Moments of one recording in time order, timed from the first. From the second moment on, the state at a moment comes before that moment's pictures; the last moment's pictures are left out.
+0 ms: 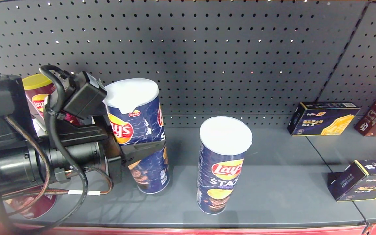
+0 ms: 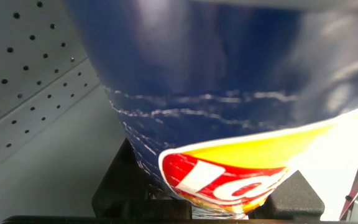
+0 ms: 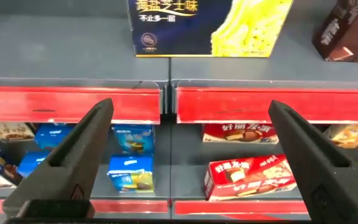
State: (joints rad) left arm -0.47 1.38 -0.75 -0.45 -0.44 0.17; right arm 0.00 0.00 0.00 0.00 -0.01 -0.02
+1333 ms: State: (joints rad) left arm -0.59 1.36 -0.80 -0.44 -0.08 0.09; right arm 0.00 0.00 0.00 0.00 -0.01 -0.01
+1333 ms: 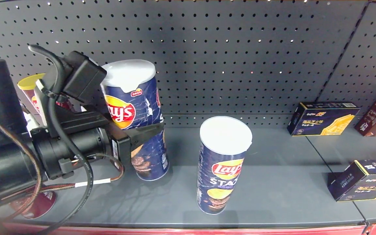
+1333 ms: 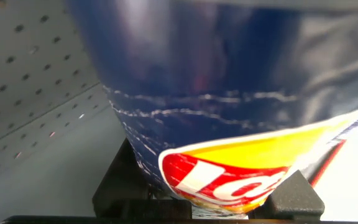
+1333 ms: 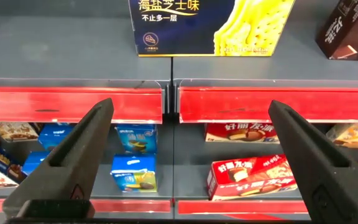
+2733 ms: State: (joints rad) left arm -0.64 1.86 -1.11 -0.66 0.23 0.02; right arm 0.00 0.00 0.00 0.00 -0.01 -0.01
